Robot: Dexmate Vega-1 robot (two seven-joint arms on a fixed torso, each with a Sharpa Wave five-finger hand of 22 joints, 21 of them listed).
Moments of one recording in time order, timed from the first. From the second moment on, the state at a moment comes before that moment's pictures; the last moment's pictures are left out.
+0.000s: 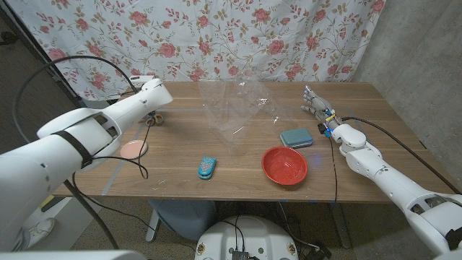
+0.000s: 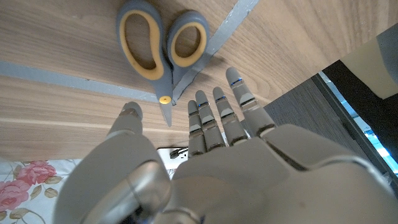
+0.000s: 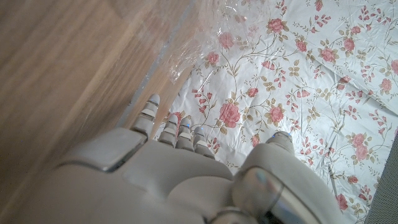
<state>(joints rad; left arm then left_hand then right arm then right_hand) 0.07 0.51 0.99 -0.91 0.03 1.09 0.09 0.53 0.07 0.39 -0.16 0.18 0.38 0.03 0.26 0.25 0.47 -0.06 0.29 0.30 0.46 -0.04 0.21 0.20 0.54 0.08 0.32 0.22 -0.70 -0.56 -0.43 -1.07 0.49 0.37 0.10 0.36 0.09 -0.08 -0.09 0.20 -0.04 0.08 0.20 0.19 -0.01 0.12 0.20 0.22 -0.05 0.07 0.21 0.21 0.15 0.21 0.19 0.17</state>
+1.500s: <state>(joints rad) 0.01 0.39 0.99 -0.66 0.04 1.00 0.10 0.57 0.13 0.44 -0.15 0.19 0.40 0.07 0.26 0.25 0.49 -0.02 0.28 0.30 0.46 -0.03 0.21 0.20 0.51 0.09 0.32 0.22 -0.69 -0.55 -0.44 -1.03 0.50 0.37 0.11 0.36 0.09 -0.08 -0.09 0.20 -0.05 0.08 0.20 0.19 -0.01 0.12 0.21 0.22 -0.05 0.07 0.21 0.21 0.15 0.21 0.19 0.17</state>
